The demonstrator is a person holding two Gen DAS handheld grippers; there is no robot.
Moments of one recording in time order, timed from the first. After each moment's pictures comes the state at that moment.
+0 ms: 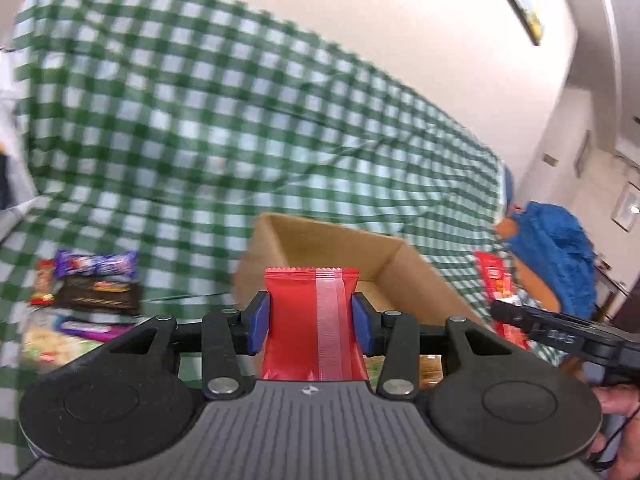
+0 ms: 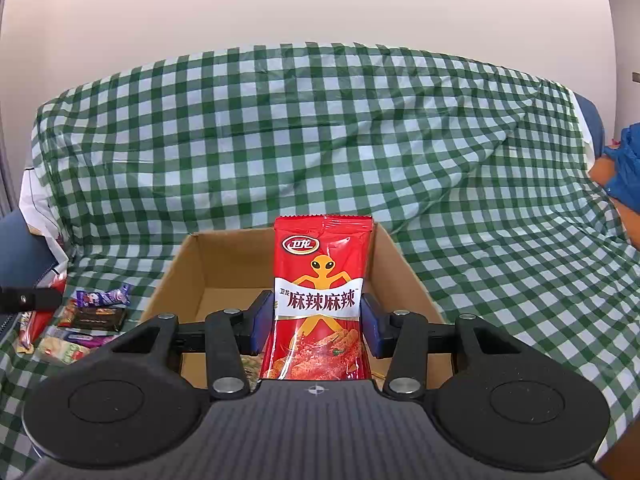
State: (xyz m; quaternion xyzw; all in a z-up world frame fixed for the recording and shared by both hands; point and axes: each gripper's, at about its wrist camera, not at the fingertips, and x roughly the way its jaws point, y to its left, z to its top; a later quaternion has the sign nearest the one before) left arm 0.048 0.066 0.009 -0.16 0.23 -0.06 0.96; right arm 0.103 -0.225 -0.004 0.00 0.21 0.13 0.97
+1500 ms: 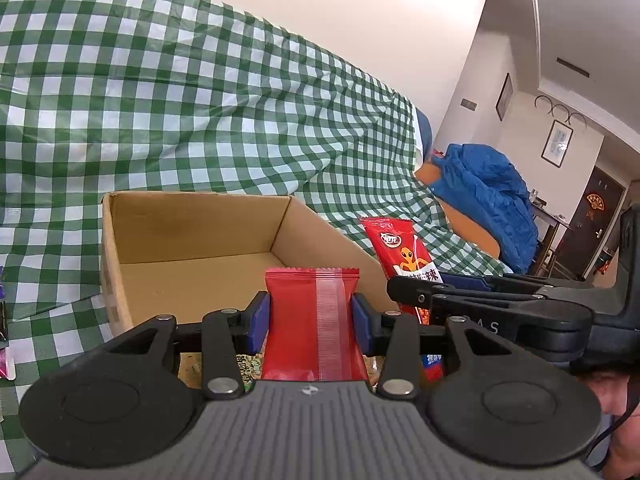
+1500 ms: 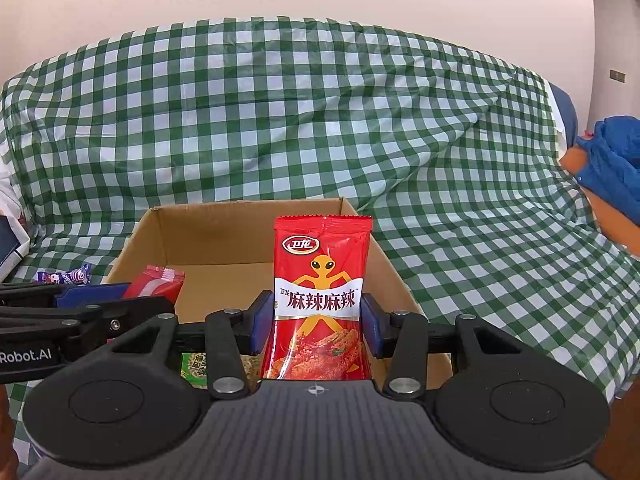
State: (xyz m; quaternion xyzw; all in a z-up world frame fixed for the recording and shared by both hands) left arm 0.105 -0.029 -0.017 -0.12 0.24 -0.19 0.95; right arm 0.114 -0.219 -0.011 -0.02 0.24 0.08 0.97
